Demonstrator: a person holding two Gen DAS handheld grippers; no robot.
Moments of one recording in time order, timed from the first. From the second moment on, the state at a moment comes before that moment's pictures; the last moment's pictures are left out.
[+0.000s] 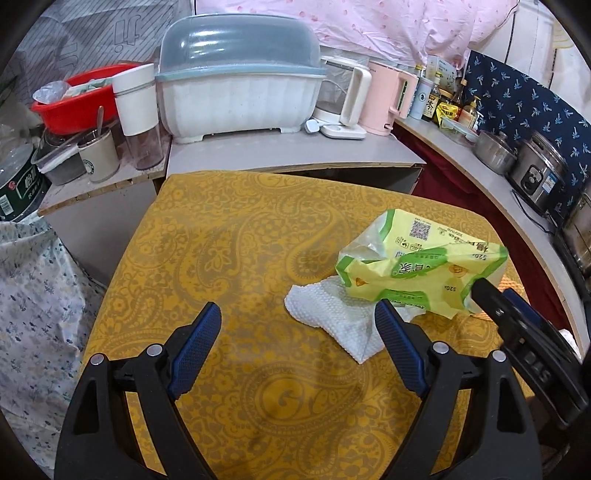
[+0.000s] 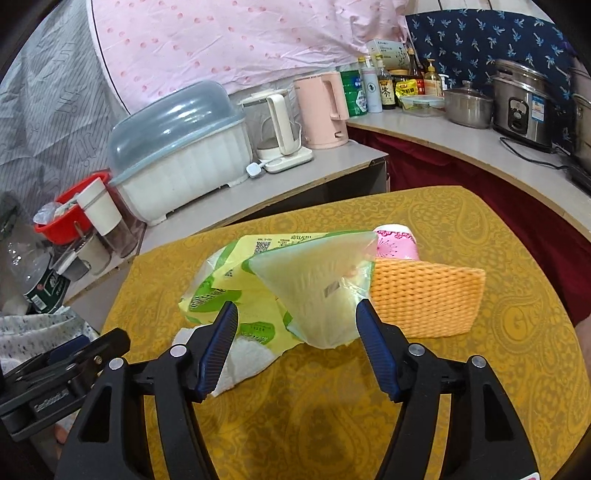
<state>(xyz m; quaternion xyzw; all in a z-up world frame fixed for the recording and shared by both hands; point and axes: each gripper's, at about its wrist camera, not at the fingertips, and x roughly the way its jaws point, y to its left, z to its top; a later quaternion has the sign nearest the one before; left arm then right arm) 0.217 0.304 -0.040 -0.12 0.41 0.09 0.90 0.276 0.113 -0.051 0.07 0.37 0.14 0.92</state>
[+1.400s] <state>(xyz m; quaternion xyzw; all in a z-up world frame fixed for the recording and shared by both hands) 0.264 0.239 -0.108 -0.08 0.48 -0.01 0.88 0.235 -0.029 -0.010 0.18 0.31 0.04 0.93</state>
